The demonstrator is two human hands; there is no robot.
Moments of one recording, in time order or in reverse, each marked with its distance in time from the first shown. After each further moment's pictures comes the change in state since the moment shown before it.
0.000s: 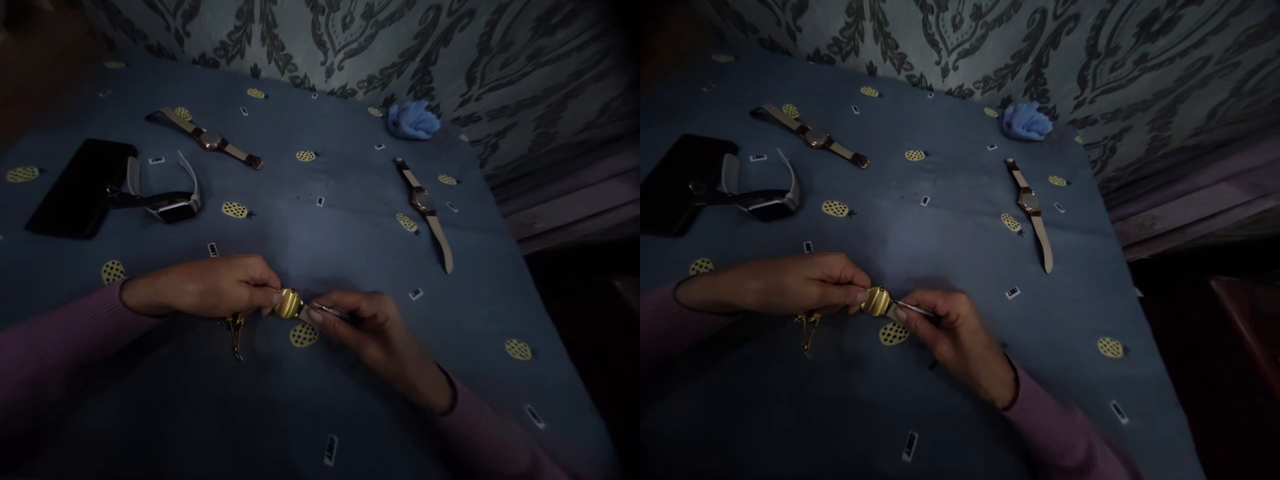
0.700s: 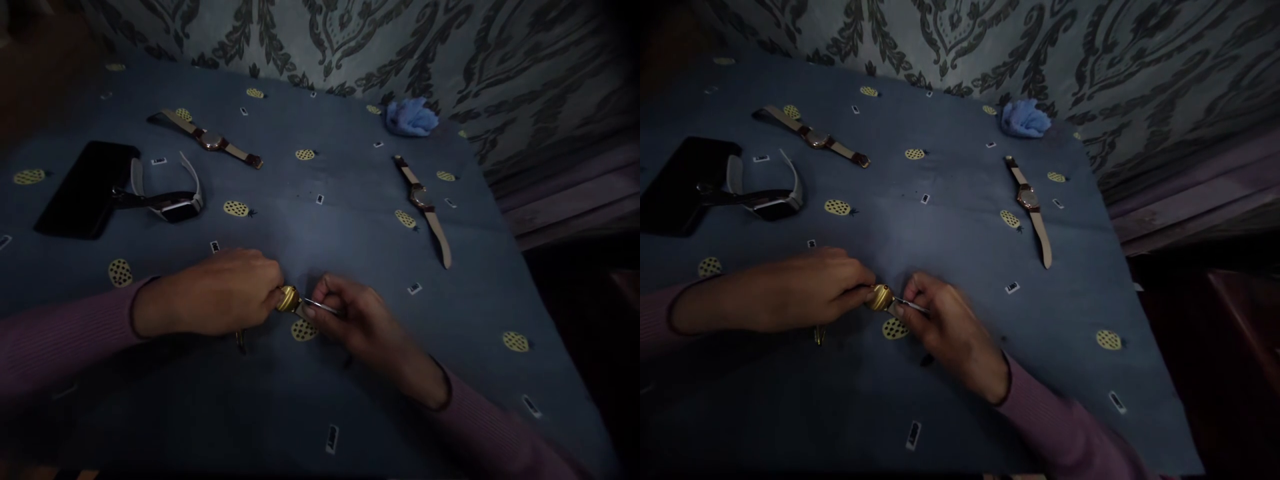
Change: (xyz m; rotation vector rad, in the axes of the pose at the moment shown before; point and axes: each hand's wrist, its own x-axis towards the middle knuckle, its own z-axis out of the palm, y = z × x) left_hand -0.006 0.013 0.014 0.553 0.237 -0.033; right_hand 0.006 -0.009 0.007 -0.006 -0.030 0.162
